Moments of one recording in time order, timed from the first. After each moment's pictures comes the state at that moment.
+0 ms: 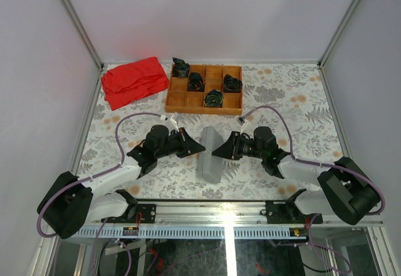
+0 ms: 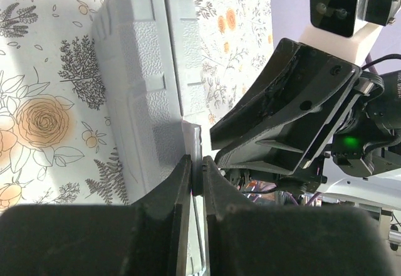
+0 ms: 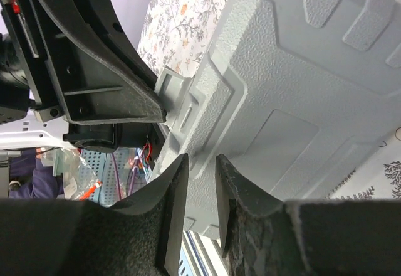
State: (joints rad) left arm -0.65 1.16 0.44 0.32 0.37 -1.02; right arm 0.62 1.29 0.36 0.61 -0.56 0.88
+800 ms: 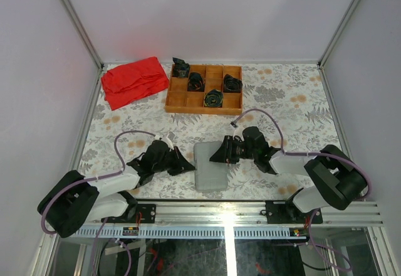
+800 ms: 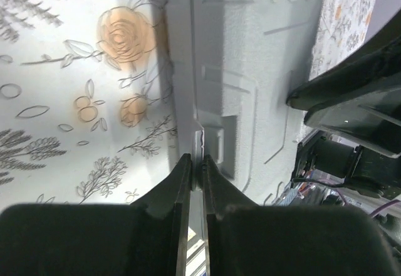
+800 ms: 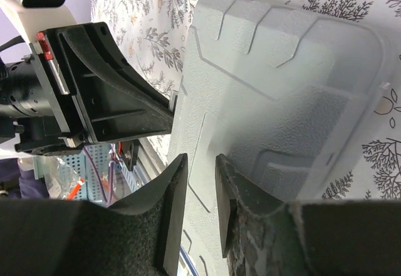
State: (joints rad) left arm -0.66 1.17 0.26 0.27 0.32 -1.02; right arm 0.68 1.46 0.43 0.50 -0.51 0.87
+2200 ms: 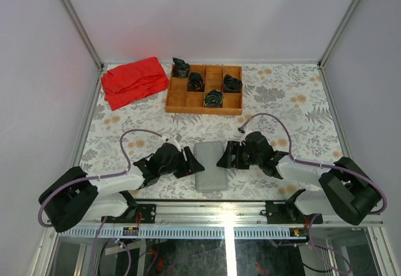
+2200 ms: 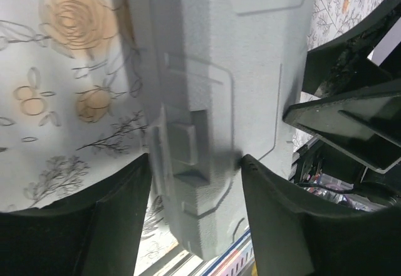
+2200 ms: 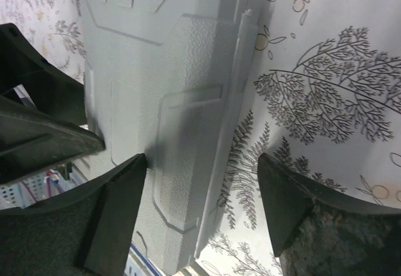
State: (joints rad) left arm -0.80 1.19 0.28 0.23 0.16 -1.08; right arm 0.68 1.30 0.39 0.18 -0.30 0.75
